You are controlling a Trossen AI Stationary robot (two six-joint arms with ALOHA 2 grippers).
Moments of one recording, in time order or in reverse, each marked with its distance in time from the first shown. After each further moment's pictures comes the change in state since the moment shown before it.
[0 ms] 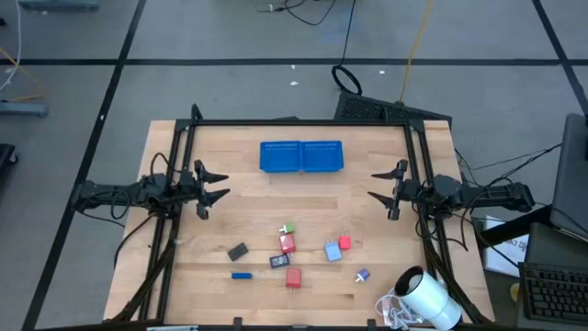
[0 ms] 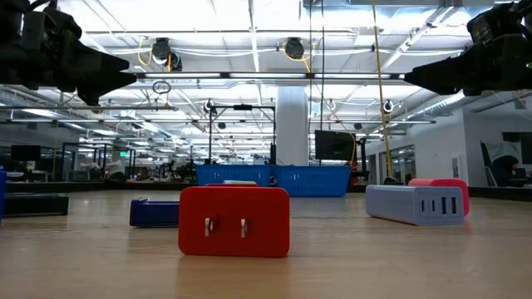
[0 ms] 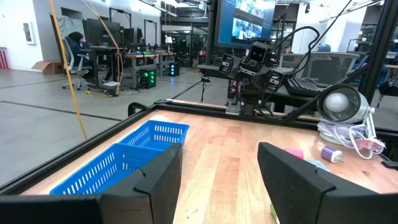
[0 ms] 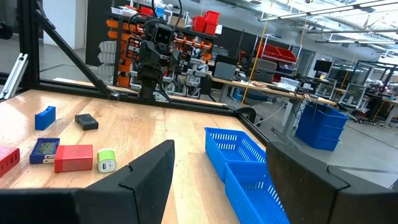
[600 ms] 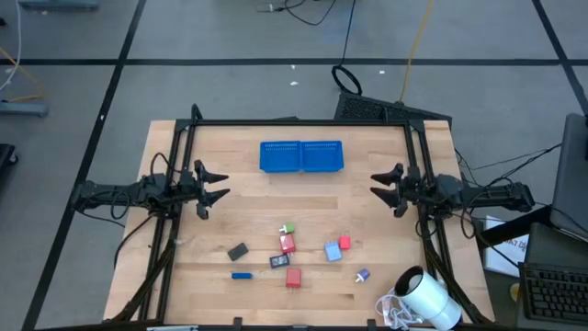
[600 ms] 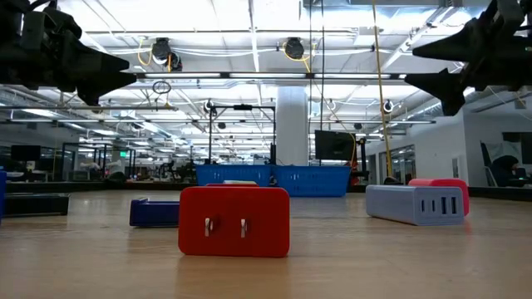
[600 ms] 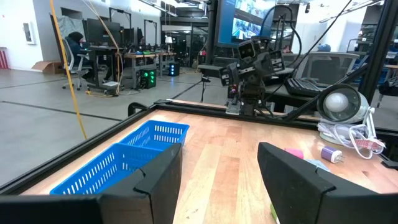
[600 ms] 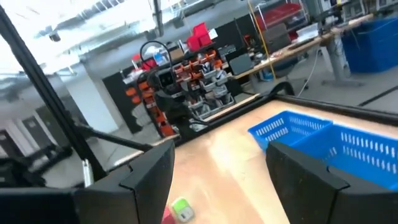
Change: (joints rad) left arm 0.000 0.000 0.000 0.000 0.000 0.000; right arm 0.001 0.000 0.000 0.056 -0.002 0.630
